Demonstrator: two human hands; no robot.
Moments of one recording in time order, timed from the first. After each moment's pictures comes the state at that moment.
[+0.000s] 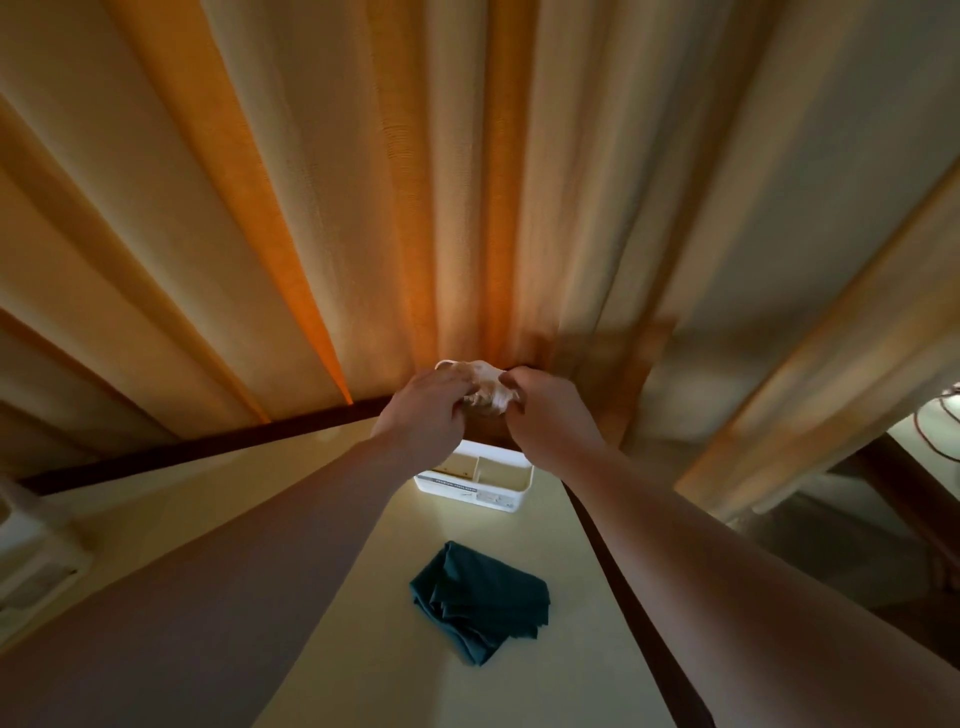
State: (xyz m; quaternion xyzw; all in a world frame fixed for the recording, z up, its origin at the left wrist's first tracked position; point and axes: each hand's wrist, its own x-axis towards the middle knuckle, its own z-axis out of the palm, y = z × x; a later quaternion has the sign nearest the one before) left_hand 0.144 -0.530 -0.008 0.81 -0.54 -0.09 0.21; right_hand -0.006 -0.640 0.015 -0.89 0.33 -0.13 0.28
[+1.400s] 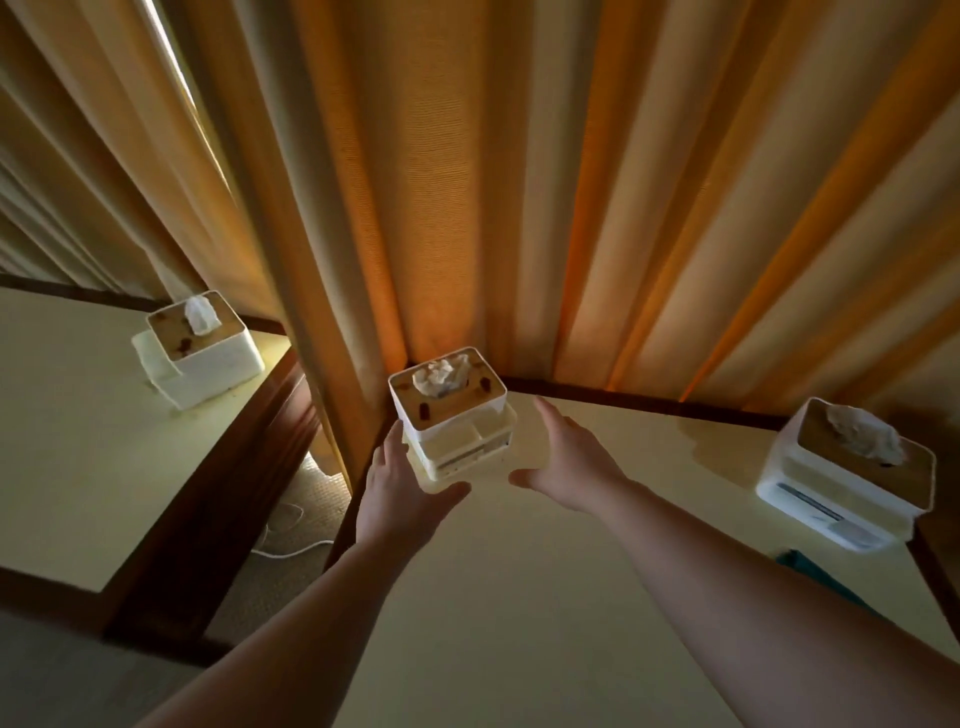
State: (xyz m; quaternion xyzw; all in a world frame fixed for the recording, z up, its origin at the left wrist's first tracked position) left_hand 0.228 -0.018 -0.010 0.92 -0.08 -0.03 0.38; right_hand 0.184 -0.242 0.028 -0.94 0.16 0.08 0.28
